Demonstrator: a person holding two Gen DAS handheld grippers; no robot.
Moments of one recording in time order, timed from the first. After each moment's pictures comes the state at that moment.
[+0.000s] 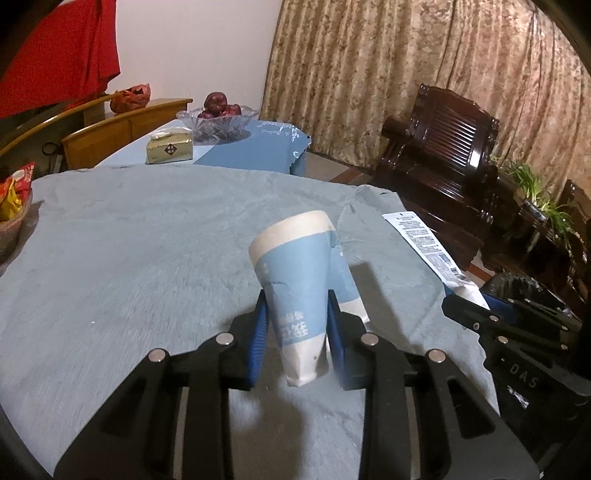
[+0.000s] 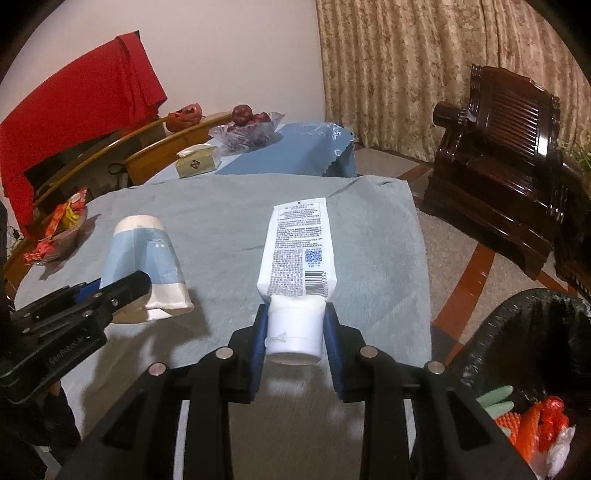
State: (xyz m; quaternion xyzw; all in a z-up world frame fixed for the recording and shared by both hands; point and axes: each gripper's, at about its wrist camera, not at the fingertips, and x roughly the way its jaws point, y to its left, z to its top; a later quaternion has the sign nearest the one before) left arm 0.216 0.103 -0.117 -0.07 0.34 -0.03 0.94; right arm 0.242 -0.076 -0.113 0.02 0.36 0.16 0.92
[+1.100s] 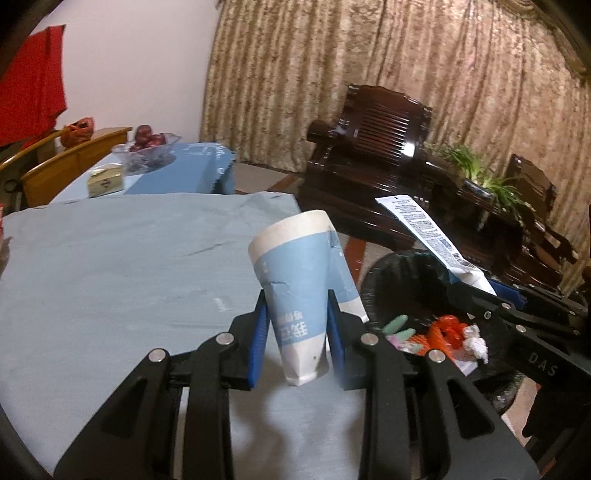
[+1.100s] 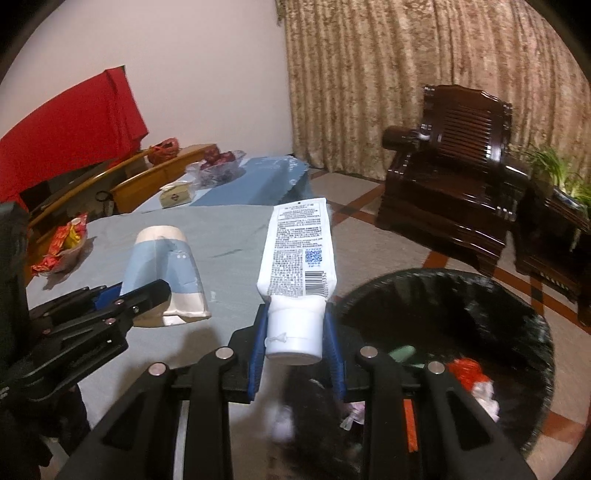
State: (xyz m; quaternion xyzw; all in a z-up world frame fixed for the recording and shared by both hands) left arm 0.148 -0.017 -0.078 -0.04 0.32 -0.13 0.94; right arm 0.133 -0.199 -0.061 0.03 0.31 0.10 0.94
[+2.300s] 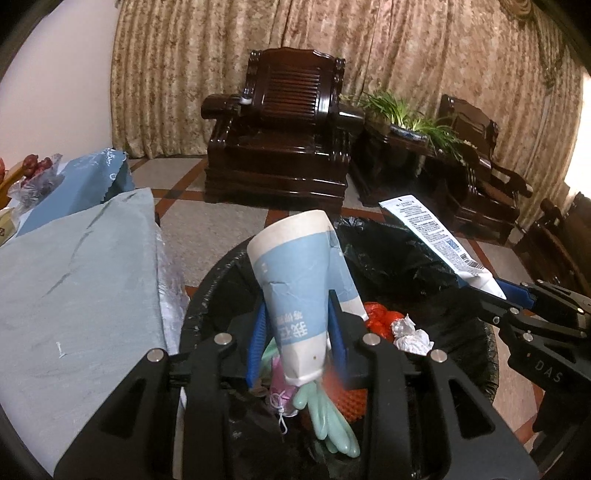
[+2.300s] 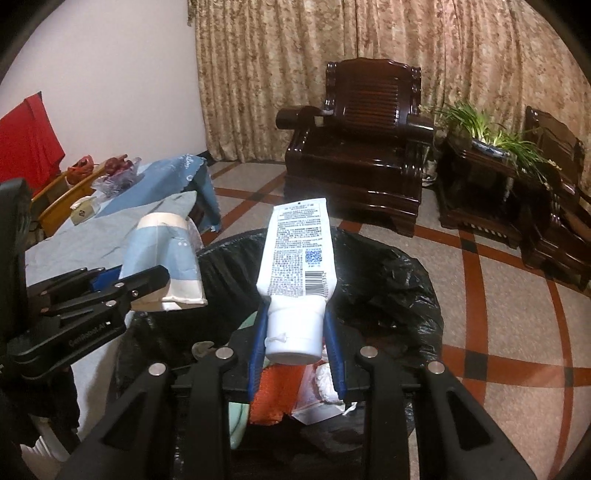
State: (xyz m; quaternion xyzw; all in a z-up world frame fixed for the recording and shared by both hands) left arm 0.192 -0.191 -0.123 0.04 0.35 -0.27 0.90; right arm 0.119 -0.349 -0.100 0.07 0.34 -0.04 0.94
